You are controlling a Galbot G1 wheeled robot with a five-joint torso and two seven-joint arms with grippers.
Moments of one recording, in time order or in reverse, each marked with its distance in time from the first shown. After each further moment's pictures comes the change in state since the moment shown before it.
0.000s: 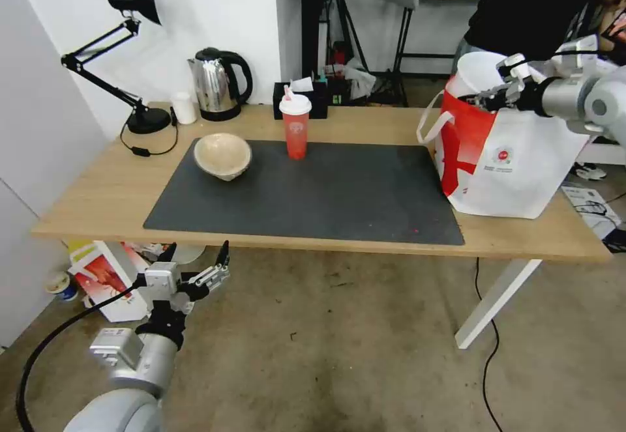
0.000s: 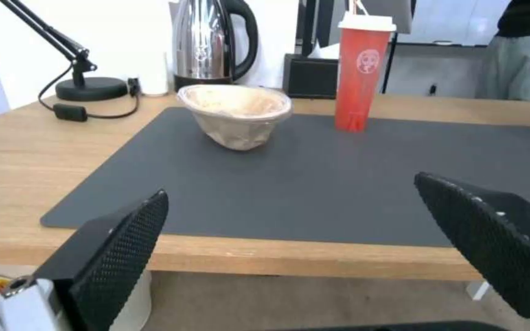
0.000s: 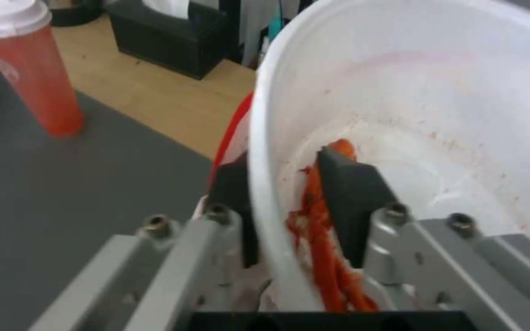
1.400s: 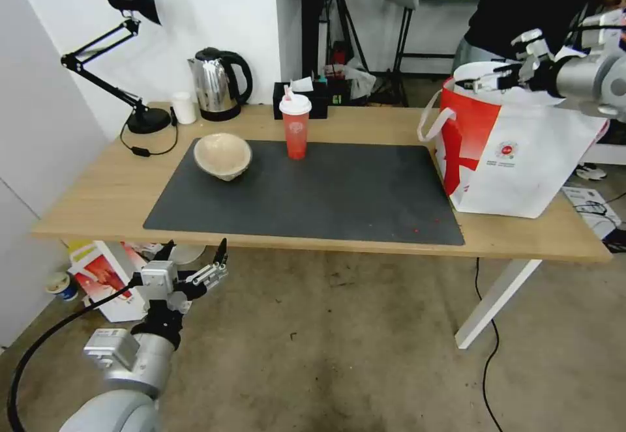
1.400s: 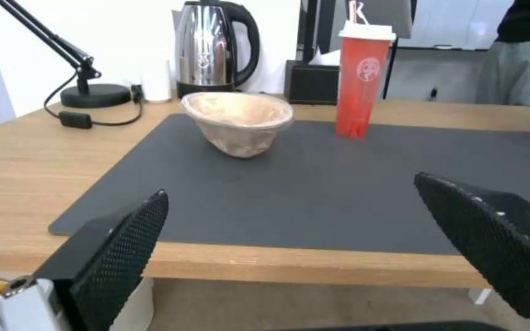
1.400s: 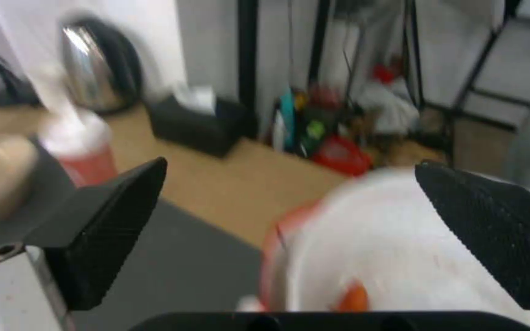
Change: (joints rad) left arm 0.010 -0.001 -0.012 -0.021 -0.003 0.001 0.001; right arm 0.077 0.017 0.058 0.034 0.148 0.000 0.062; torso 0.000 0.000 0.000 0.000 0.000
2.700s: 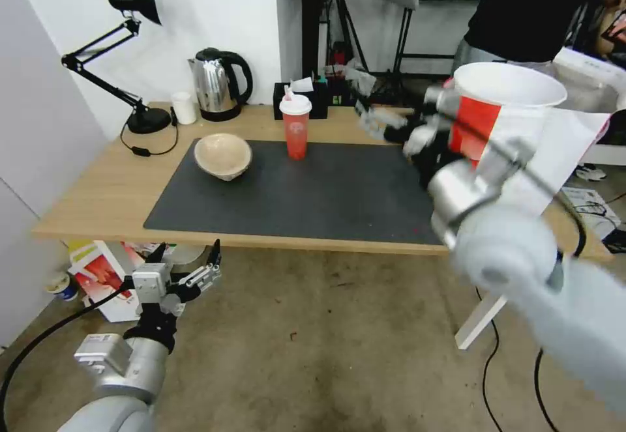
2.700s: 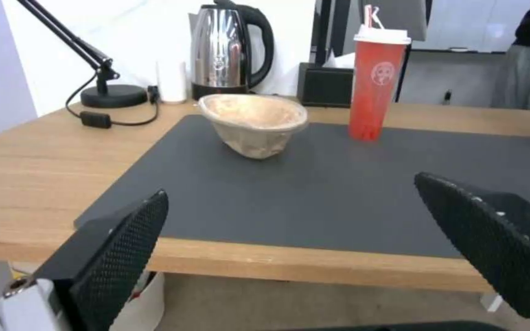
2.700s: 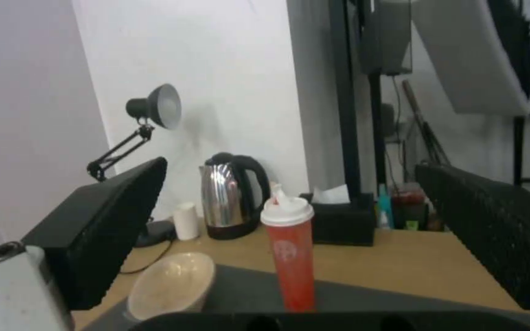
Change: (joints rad) left arm 0.020 -0.037 -0.016 -0.017 0.015 0.000 -0.001; right arm -0.830 0.209 0.028 0.871 -0.218 0.637 0.830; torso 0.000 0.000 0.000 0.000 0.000
